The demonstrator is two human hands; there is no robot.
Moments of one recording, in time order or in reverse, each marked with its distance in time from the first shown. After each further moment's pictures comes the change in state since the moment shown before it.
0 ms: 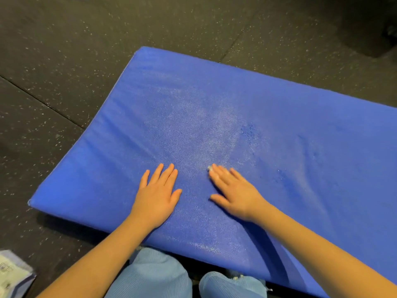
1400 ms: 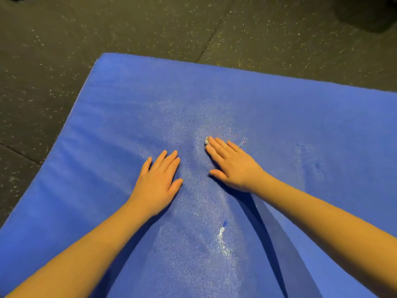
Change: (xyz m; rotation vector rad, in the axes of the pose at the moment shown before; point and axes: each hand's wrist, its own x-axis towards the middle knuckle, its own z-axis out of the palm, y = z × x) left_hand 0.126 0.015 -0.036 -0.020 -0.024 0.167; right_hand 0.085 0.106 -0.044 -0.165 0.080 -0.003
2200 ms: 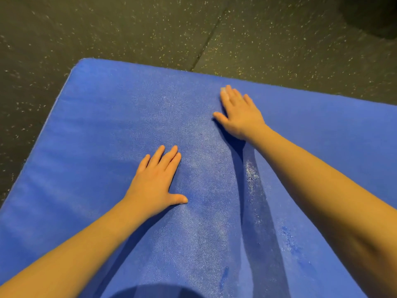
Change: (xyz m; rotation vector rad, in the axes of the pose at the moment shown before) left_hand 0.077 -0.010 -0.024 0.120 -0.113 0.003; right_hand 0.127 0.113 -0.048 0.080 0.118 0.407
